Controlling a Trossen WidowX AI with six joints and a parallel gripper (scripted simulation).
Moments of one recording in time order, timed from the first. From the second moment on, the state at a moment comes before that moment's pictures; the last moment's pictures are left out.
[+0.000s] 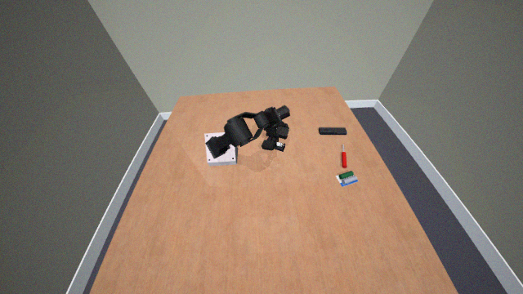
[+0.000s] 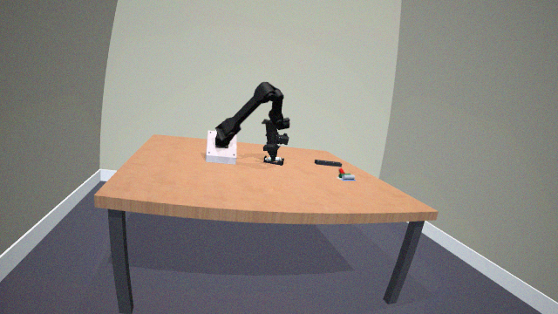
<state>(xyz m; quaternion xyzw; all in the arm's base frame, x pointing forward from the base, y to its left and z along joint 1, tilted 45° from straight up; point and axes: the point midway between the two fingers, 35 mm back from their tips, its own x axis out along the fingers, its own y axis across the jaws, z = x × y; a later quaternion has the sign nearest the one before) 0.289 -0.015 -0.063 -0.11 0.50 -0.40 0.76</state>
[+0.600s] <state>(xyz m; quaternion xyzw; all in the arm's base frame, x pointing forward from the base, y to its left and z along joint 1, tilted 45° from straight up) 0.290 -0.020 -0.060 -0.07 0.56 -0.41 0.72</state>
